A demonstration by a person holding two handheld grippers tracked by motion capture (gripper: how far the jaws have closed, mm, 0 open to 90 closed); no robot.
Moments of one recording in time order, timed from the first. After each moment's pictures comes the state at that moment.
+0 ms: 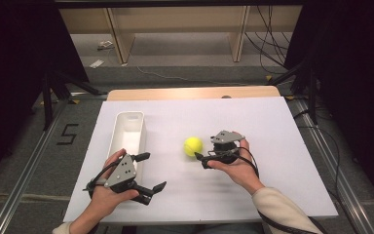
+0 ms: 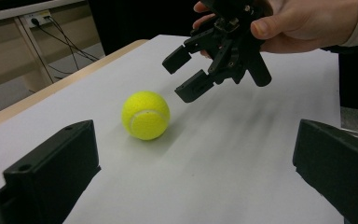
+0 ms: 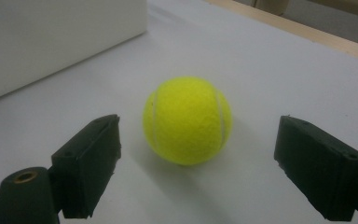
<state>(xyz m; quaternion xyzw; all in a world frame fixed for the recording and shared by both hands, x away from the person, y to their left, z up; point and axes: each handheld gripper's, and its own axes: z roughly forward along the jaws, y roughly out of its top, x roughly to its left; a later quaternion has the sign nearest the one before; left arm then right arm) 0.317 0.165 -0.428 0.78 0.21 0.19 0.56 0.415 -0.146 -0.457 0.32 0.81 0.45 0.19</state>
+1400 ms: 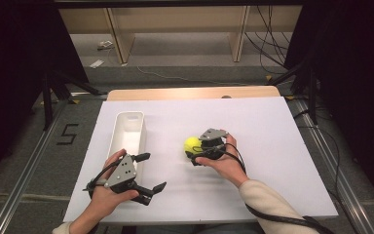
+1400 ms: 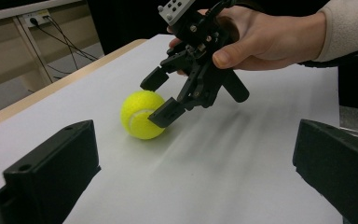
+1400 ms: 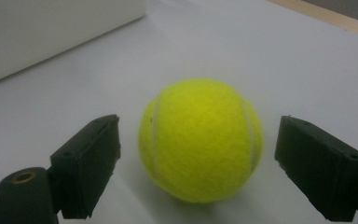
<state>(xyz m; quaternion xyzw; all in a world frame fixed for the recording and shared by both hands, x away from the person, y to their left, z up) 0.316 0.165 -0.428 0.78 0.21 0.19 0.56 0.440 -0.114 -0.476 0.32 0.83 0.42 0.18</state>
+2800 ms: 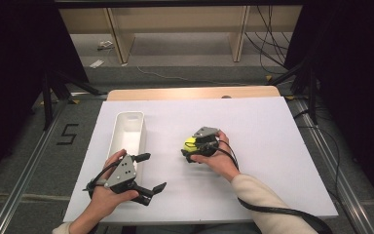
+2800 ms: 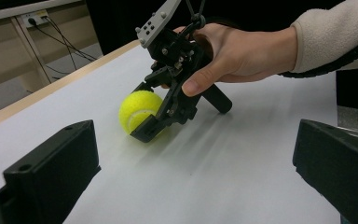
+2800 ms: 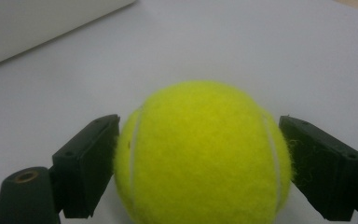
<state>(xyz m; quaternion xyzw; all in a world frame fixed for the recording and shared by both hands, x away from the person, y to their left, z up) 0.316 0.165 -0.429 0.78 0.20 0.19 0.56 0.460 -0.099 -0.492 0.33 0.83 0.41 0.17</state>
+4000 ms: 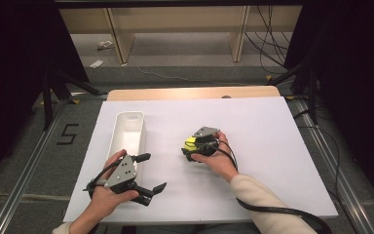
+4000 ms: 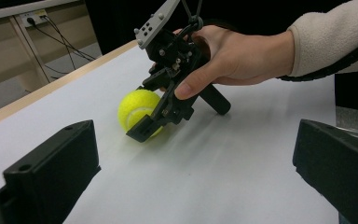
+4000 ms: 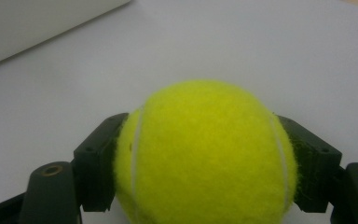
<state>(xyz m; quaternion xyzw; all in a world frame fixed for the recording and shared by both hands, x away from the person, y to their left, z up) 0.316 0.164 -0.429 0.78 0.20 0.18 0.56 0.460 -0.098 -0.494 0.34 0.83 0.41 0.17</state>
